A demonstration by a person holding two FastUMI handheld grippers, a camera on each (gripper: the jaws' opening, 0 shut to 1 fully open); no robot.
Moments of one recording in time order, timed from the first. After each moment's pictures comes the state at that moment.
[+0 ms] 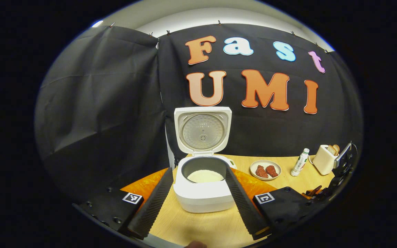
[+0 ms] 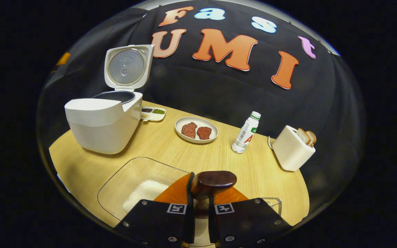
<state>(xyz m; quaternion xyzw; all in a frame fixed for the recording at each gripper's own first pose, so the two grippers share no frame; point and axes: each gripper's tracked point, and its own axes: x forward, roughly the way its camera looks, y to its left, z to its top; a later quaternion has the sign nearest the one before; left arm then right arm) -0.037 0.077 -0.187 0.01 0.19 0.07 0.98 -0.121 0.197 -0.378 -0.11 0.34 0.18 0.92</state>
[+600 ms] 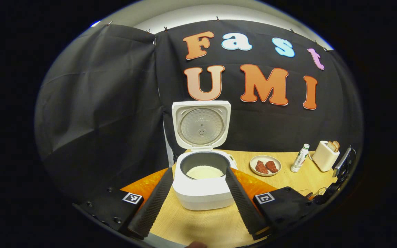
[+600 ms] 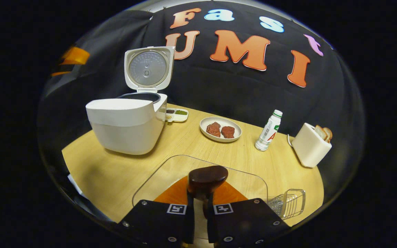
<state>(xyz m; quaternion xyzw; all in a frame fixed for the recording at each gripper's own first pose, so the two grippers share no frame) -0.036 0.079 -0.203 0.01 0.21 0.06 0.98 -0.163 0.254 -0.370 -0.03 0.36 0.23 0.90</state>
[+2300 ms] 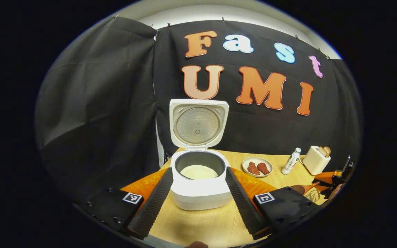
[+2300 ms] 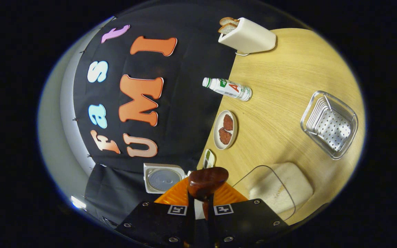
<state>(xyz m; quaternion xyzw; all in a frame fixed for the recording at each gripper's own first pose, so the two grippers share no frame) -0.031 0.095 -0.204 -0.03 0.21 0.03 0.98 -0.093 0.176 -0.304 0.64 0.38 0.07 0.66</state>
